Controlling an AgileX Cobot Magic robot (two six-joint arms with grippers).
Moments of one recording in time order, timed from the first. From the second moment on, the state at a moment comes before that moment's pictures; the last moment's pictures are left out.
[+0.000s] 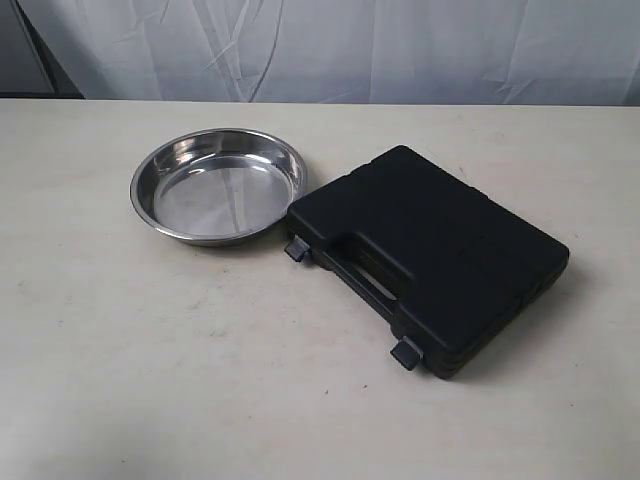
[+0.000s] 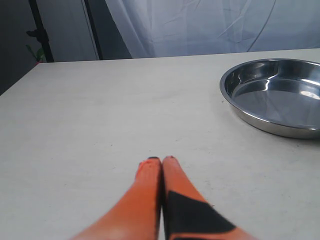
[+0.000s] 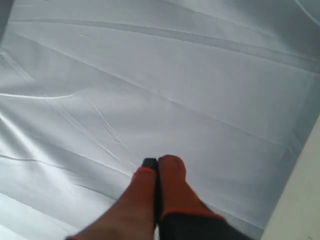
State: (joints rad) left arm 0.06 0.10 0.00 -0.04 0.25 0.12; right arm -0.03 0.02 -0.06 1.00 -0.20 0.17
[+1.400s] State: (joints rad) left arm 0.06 0.10 0.00 -0.04 0.25 0.12; right arm 0.56 2.03 -1.56 0.13 1.11 -0.28
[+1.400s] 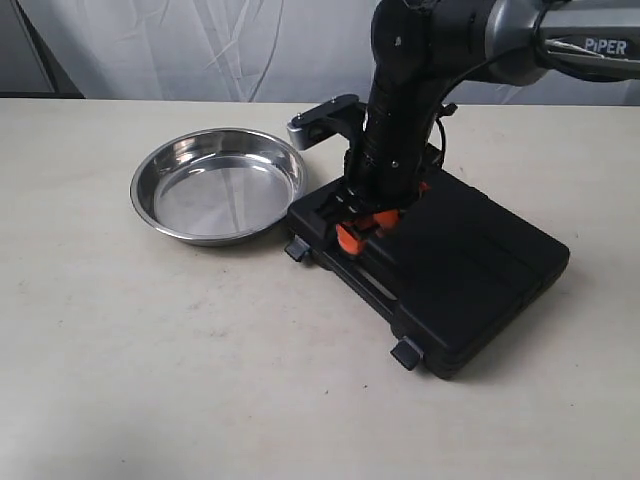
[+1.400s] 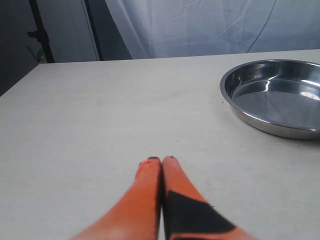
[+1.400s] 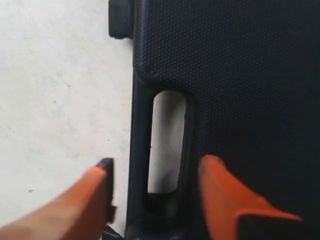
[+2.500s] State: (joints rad) left arm 0.06 0.10 0.00 -0.04 0.25 0.12; right arm 0.56 2.16 -1.53 0.22 1.10 -0.28
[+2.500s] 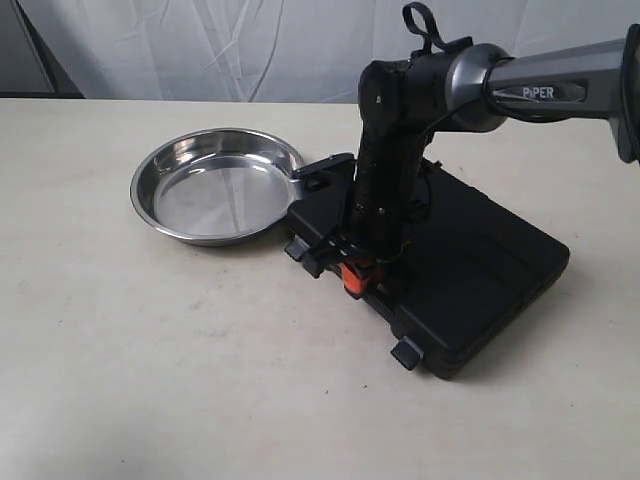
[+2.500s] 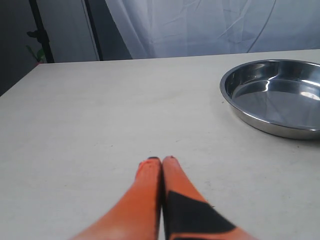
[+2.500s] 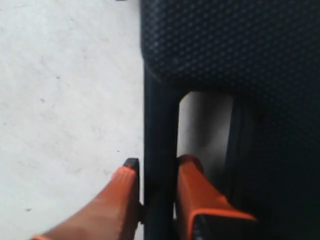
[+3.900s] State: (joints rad) left arm 0.06 0.10 0.00 -0.04 0.25 0.12; right arm 0.56 1.72 -1.51 0.01 1.16 -0.22
